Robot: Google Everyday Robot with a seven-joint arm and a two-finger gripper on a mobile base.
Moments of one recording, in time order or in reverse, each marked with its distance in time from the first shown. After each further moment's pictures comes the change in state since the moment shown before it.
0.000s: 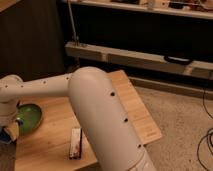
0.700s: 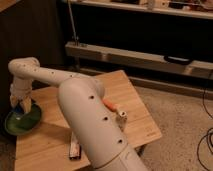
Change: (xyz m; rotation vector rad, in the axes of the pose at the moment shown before) arm 0.145 -0.030 -0.031 0.036 0.016 0.139
